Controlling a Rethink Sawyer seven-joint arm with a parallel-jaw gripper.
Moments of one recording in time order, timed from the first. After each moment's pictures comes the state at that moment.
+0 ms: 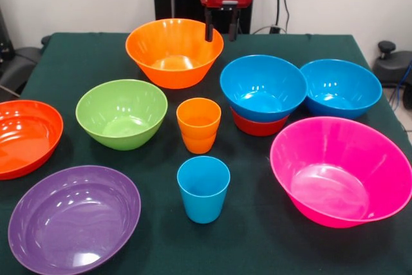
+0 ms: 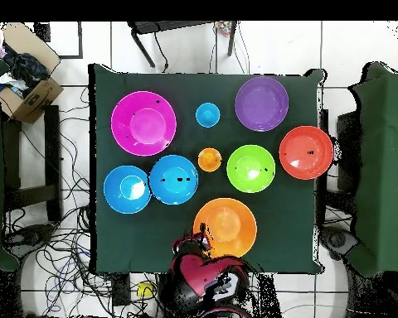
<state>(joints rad) -0.06 -0.55 -0.27 2.12 -0.63 -0.41 1.82</state>
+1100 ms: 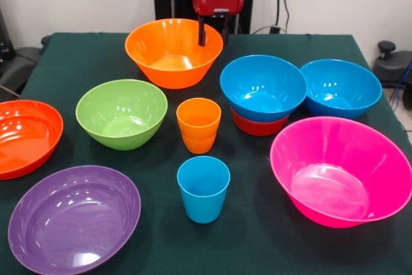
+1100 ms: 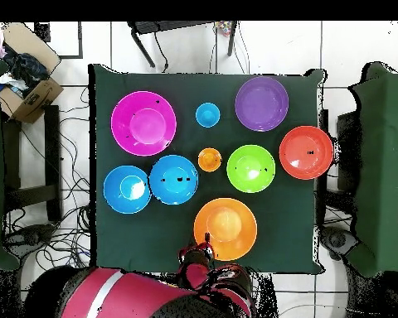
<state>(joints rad) -0.05 -0.36 -0.34 2.12 -0.59 -0.59 1.82</state>
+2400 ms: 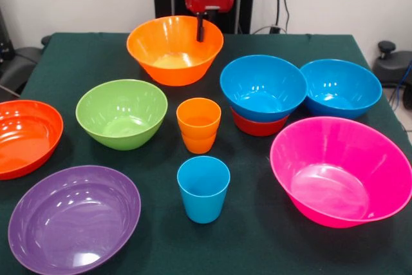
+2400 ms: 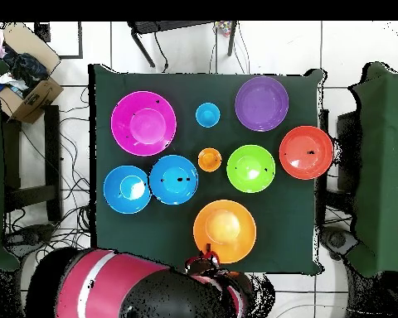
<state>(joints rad) -0.01 -0.25 -0.44 2.12 -0.59 -0.71 1.82</state>
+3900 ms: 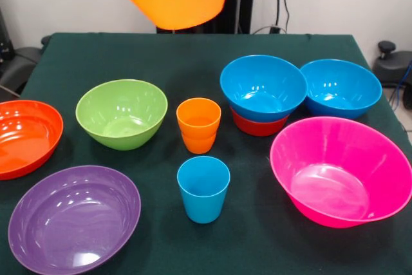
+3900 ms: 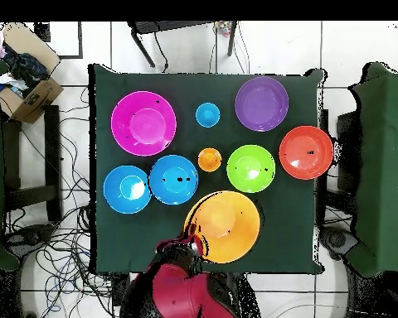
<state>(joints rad) 0.11 -0.99 -0.31 2.16 -0.57 -0.01 1.82</state>
